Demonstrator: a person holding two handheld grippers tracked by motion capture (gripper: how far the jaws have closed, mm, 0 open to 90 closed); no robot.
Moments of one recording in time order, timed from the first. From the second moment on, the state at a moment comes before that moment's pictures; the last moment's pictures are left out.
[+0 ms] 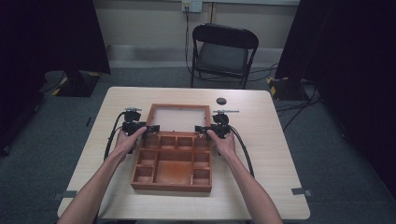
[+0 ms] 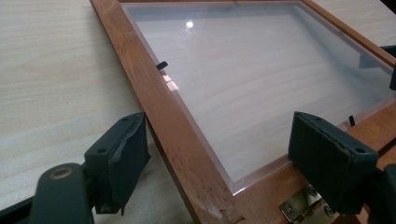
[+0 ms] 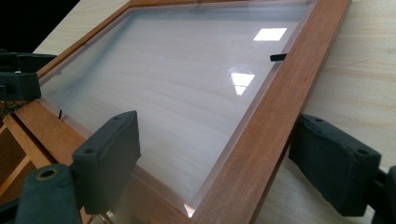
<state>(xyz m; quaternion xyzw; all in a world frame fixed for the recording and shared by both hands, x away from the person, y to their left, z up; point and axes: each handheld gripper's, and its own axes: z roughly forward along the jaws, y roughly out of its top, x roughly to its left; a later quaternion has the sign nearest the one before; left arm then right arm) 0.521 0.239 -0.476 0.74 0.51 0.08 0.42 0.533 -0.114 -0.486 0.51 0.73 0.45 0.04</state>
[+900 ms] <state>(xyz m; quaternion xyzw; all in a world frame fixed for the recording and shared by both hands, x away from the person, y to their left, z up) 0.526 0.238 -0.479 0.73 0.52 0.04 0.44 0.529 -0.116 -0.478 0.51 0.72 0.46 0.09</state>
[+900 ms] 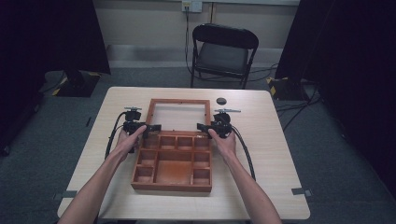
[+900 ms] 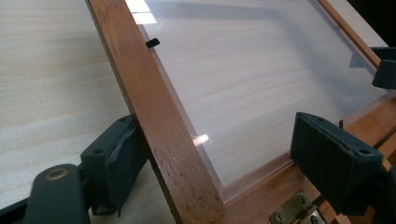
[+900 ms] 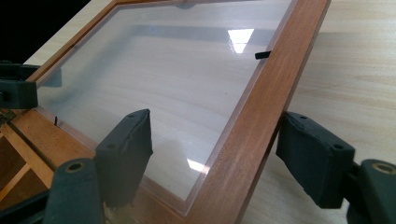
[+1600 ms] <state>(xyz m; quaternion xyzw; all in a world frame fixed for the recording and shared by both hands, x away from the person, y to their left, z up) 0.520 0.237 -0.458 0.73 0.50 0.08 0.45 0.527 -0.124 -0.451 0.49 0.70 0.51 0.08</state>
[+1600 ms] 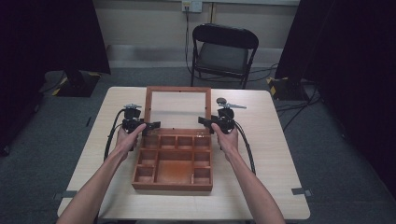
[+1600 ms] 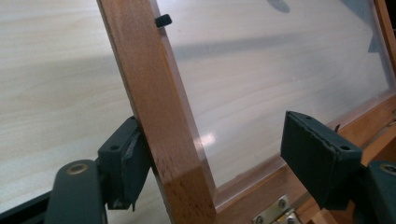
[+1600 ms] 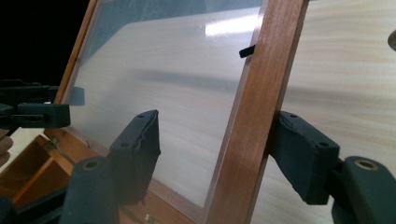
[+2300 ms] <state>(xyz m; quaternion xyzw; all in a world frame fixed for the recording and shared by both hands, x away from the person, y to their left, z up) 0.503 0.244 -0.433 0.74 0.47 0.11 0.47 0.512 -0.131 -0.423 0.47 0.70 0.53 0.09</state>
